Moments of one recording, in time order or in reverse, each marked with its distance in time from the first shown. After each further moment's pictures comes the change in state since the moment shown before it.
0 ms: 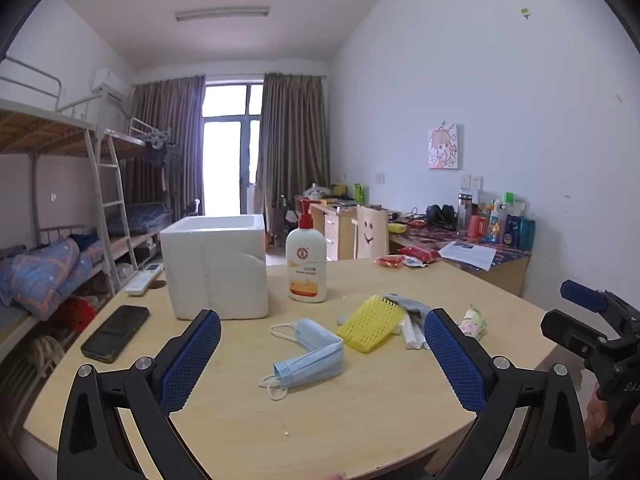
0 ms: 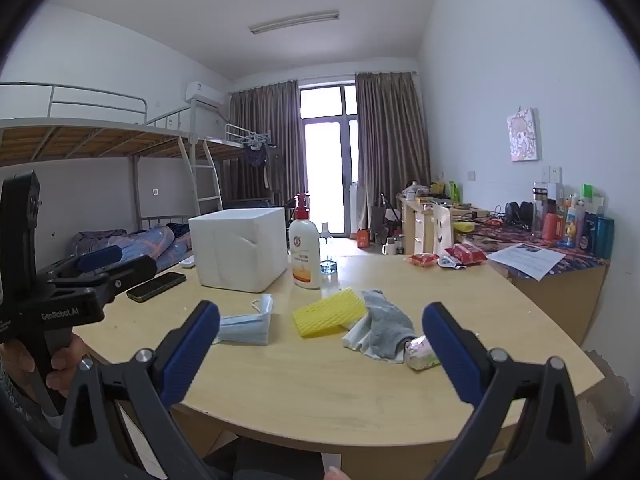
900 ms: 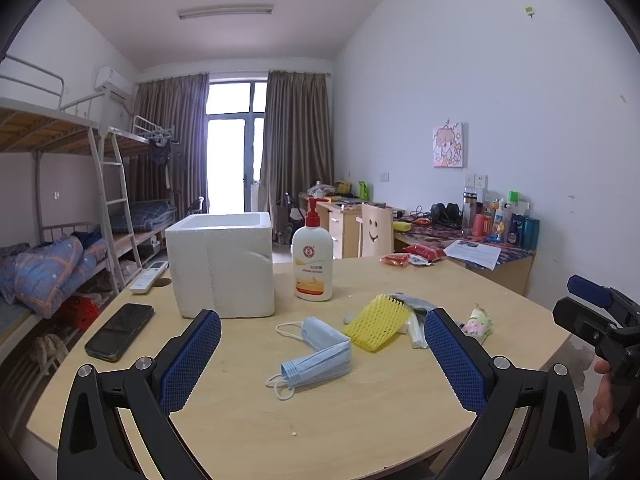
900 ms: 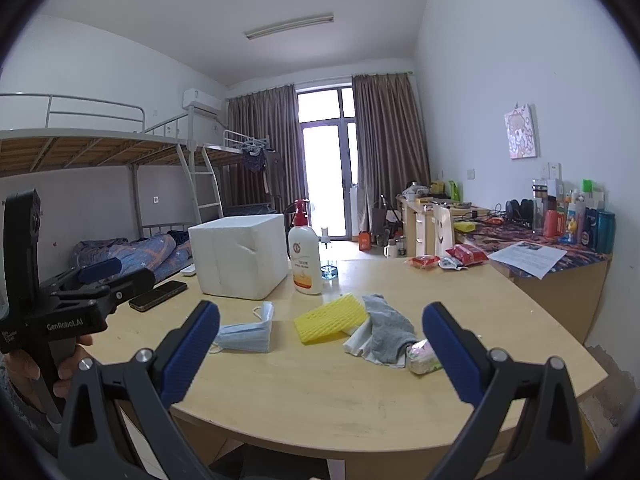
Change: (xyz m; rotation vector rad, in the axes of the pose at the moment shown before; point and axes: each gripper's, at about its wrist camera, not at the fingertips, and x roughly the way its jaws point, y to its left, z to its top) left arm 0.002 0.006 0.002 0.001 0.012 0.031; right arm 0.001 -0.002 0.002 0.013 -0.003 0.003
